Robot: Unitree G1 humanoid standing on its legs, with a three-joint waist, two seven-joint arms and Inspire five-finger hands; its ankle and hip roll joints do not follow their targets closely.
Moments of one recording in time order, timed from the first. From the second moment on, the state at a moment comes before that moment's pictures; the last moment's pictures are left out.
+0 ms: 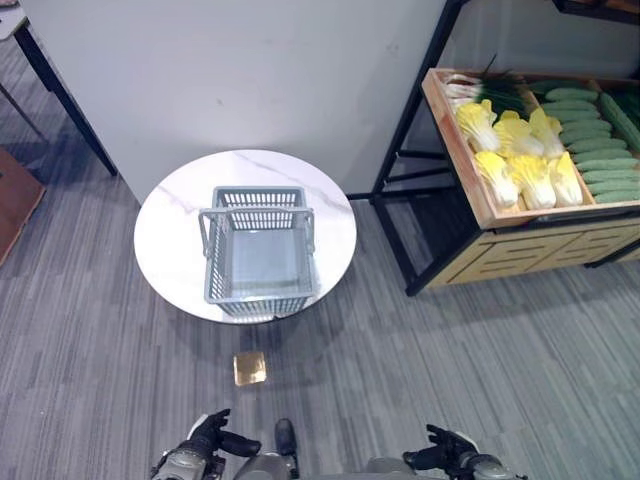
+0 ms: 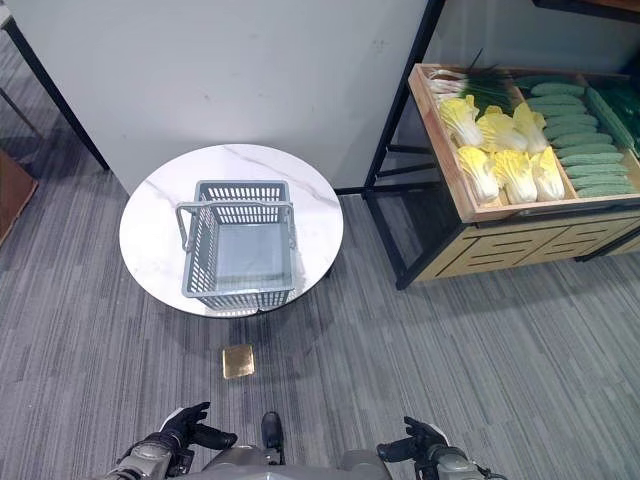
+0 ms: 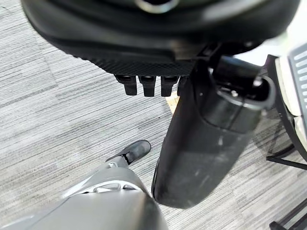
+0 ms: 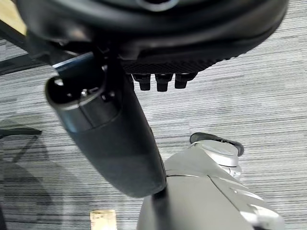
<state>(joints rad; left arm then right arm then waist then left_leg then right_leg) -0.11 0.30 -0.33 1.31 -0.17 -0.12 -0.04 -0.09 -0.30 0.28 1.31 0.29 -0.10 0.13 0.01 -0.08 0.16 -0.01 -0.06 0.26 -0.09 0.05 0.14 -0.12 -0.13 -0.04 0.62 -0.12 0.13</state>
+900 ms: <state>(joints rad) 0.01 0.29 -0.20 1.34 -0.12 -0.11 -0.04 -0.10 -0.44 0.36 0.61 0.28 -0.07 0.13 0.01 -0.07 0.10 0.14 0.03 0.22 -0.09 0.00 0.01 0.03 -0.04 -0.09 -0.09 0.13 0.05</state>
